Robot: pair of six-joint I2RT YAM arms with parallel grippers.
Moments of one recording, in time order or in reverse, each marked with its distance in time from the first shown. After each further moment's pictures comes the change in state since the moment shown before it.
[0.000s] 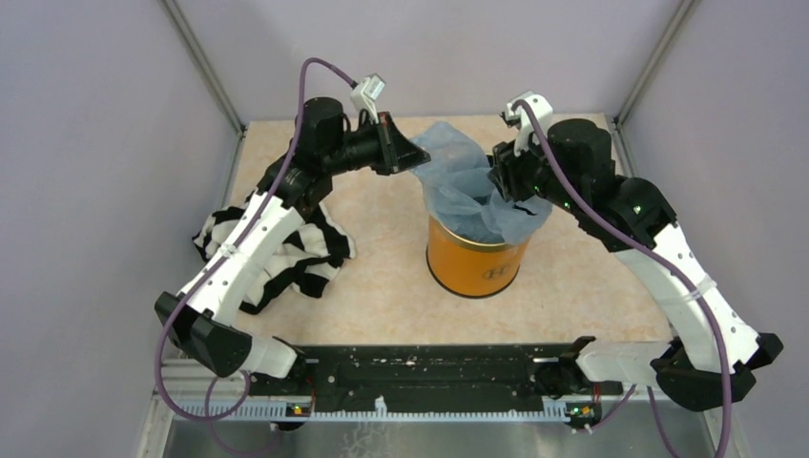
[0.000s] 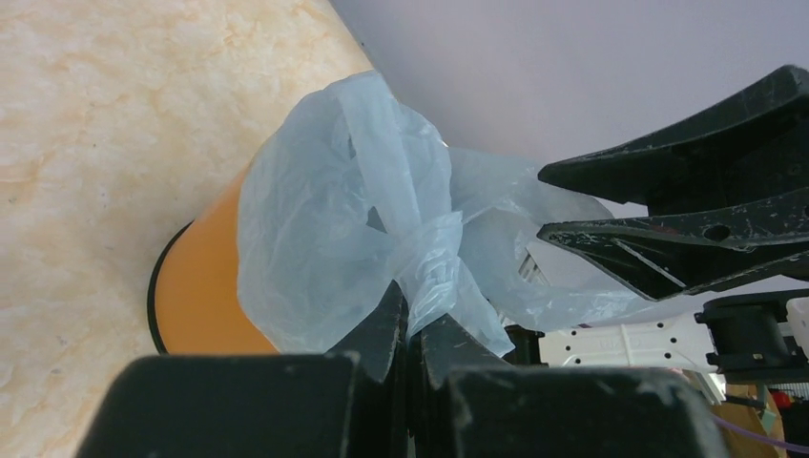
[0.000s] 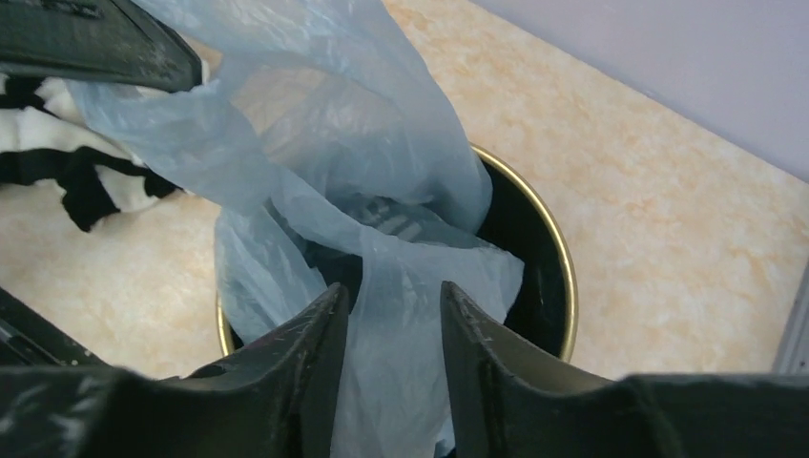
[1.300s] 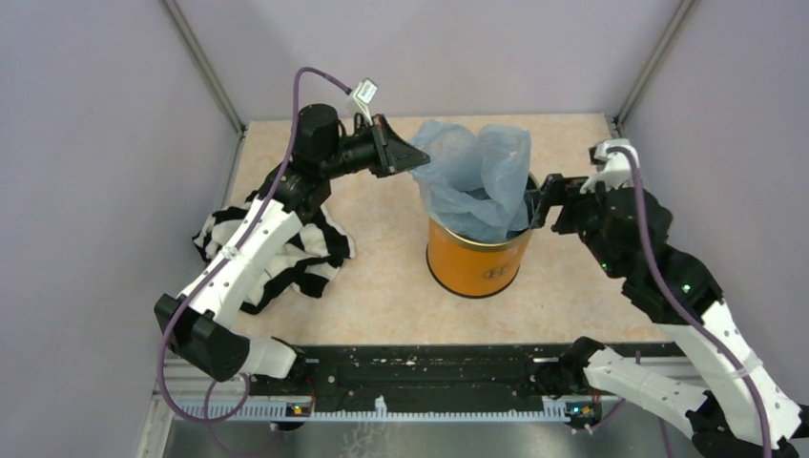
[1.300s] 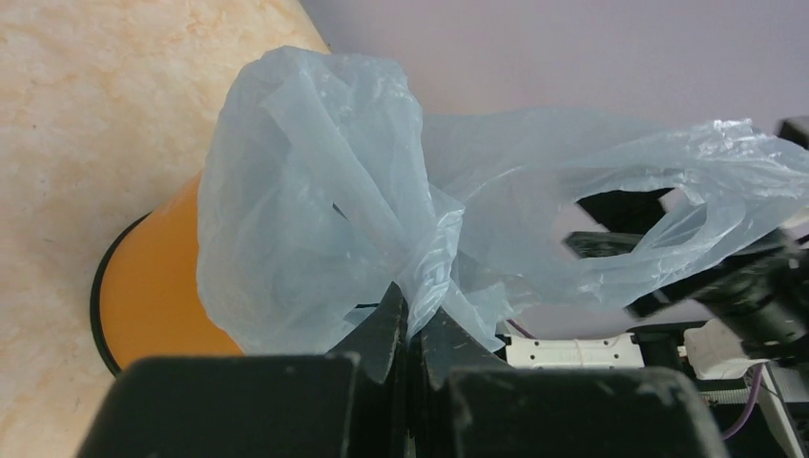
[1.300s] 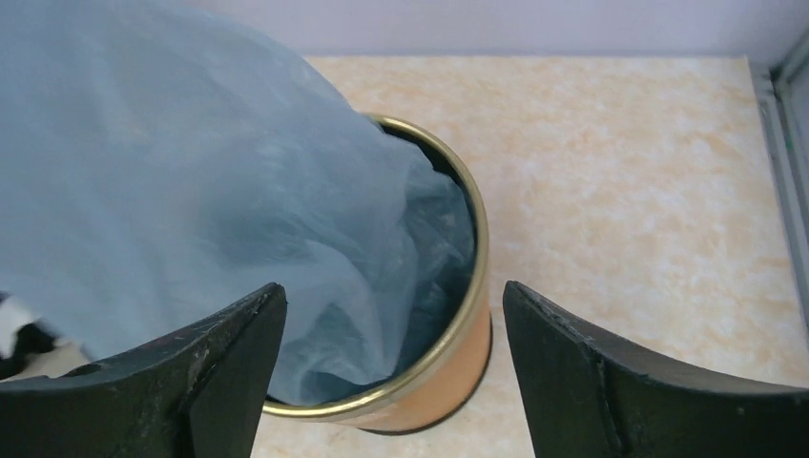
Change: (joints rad) left arm 0.032 -0.016 -0.099 0.129 0.058 -0.142; right arm 0.000 -0.423 -0.457 0.154 0.343 0.304
